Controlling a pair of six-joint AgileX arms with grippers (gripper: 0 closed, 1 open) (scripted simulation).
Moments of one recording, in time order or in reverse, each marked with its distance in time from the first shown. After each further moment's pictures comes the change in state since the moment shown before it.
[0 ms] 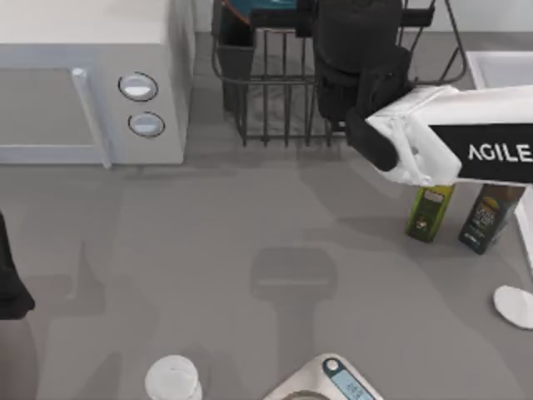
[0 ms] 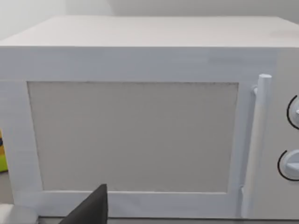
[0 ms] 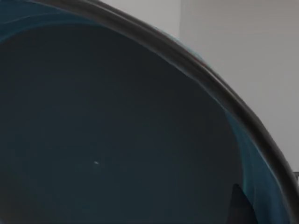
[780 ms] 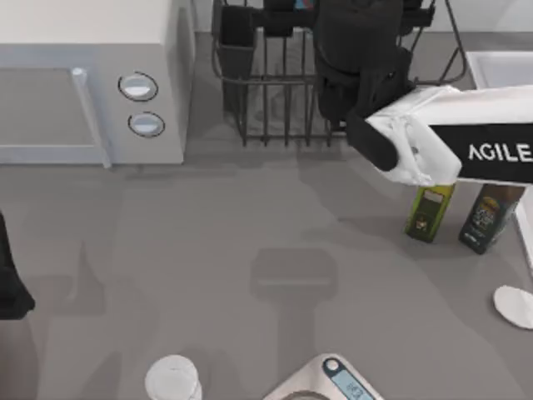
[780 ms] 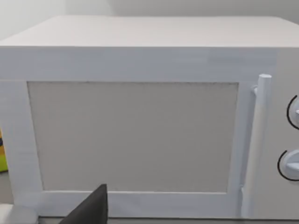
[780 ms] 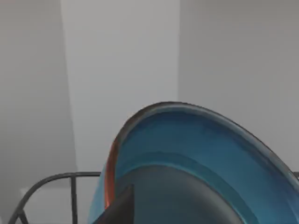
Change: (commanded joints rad) left arm 0.000 0.000 0.000 0.000 0.000 0.000; right arm 0.000 0.000 0.000 0.000 0.000 0.000
